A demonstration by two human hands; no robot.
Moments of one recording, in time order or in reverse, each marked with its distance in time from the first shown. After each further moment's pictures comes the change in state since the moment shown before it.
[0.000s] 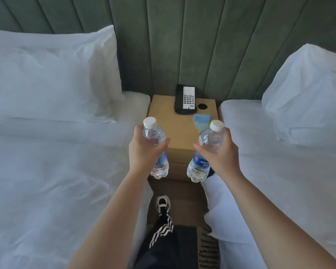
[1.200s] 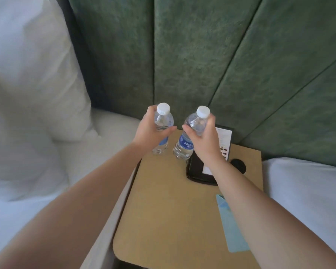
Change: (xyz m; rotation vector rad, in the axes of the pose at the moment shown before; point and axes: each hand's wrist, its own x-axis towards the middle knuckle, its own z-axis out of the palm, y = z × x) left_hand 0.569 -0.179 0.252 0.021 -0.270 -0.085; right_hand 0.534 0.171 0.349 0.166 -0.322 0.138
